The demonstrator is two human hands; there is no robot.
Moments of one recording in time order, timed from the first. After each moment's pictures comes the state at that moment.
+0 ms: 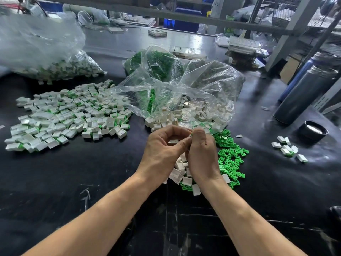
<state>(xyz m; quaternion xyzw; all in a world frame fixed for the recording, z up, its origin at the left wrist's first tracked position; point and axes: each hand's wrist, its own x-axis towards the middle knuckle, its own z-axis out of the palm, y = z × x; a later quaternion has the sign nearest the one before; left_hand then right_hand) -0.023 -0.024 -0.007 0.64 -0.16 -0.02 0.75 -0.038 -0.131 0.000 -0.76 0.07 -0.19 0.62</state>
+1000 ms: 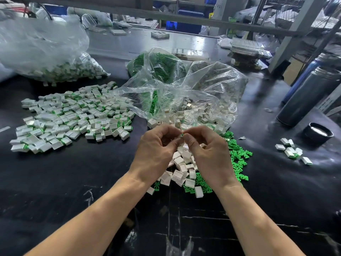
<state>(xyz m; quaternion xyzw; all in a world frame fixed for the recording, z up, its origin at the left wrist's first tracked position) -0.017 -0.005 -0.002 0.76 -0.16 0.04 0.63 -0.042 -0.158 -0.007 -0.83 -0.02 -0.20 0.52</state>
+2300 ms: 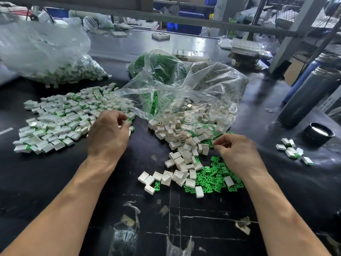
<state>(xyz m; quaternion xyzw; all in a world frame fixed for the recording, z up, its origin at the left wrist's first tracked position) 0.034 0.076 -0.001 0.92 0.01 0.24 0.30 -0.035 -0.226 0.000 -0.92 0.19 -0.08 0.33</state>
